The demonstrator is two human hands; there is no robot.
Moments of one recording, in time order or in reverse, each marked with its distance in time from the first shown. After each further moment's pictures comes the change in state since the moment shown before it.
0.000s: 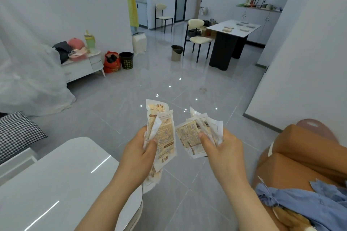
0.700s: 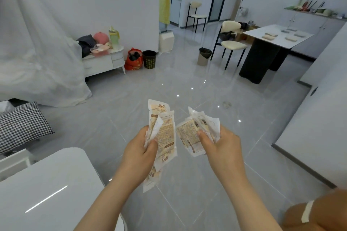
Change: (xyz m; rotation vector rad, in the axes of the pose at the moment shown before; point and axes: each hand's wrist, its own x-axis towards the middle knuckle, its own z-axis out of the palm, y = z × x) left_hand 0.255 -0.003 0.043 0.041 0.187 -0.109; right_hand 0.287 0.061 0.063 -0.078 -0.198 -0.096
